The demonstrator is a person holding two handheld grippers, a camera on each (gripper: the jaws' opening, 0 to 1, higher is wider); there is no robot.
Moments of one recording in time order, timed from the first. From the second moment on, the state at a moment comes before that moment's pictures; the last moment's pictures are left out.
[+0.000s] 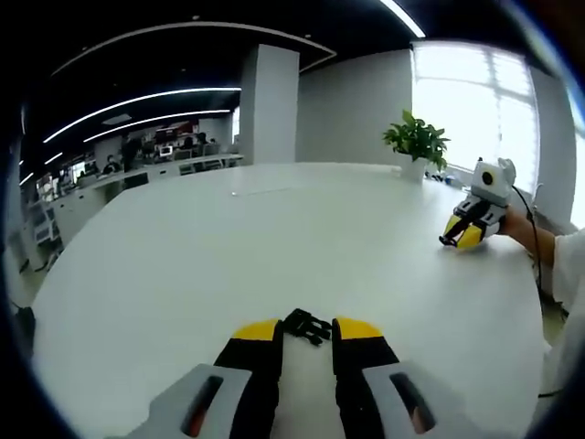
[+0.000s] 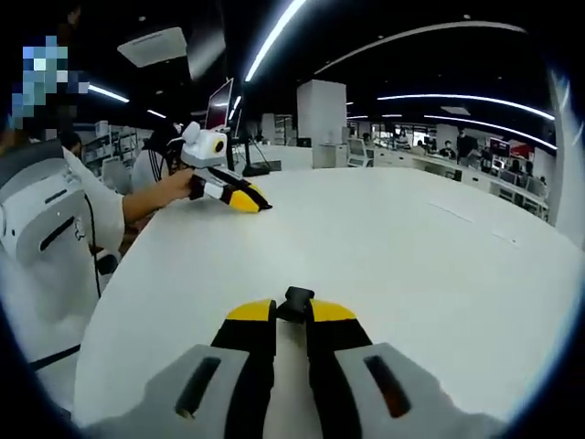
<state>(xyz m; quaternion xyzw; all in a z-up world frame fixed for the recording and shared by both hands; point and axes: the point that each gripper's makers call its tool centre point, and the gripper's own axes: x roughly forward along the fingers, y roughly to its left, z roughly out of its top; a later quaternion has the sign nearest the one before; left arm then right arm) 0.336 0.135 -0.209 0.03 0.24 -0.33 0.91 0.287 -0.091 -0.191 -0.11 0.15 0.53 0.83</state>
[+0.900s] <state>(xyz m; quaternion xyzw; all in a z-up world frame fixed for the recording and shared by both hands) 0.327 0.131 -0.196 0.07 0.20 -0.36 0.91 0.282 -0.082 -0.192 -0.10 0.15 0.55 0.81</state>
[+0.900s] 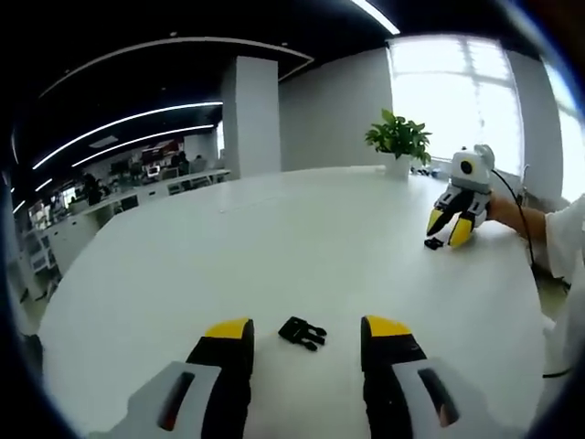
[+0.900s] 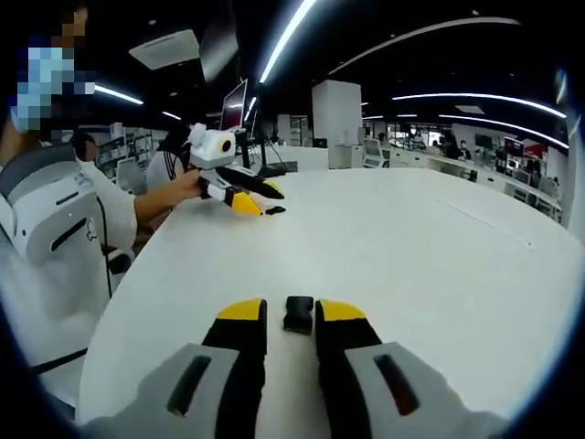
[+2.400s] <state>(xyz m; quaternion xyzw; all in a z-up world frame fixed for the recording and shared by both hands) 0.342 0.135 -0.189 0.38 0.26 -0.52 0.72 0.275 -0.082 -0.178 -0.12 0.12 0.53 0.83</state>
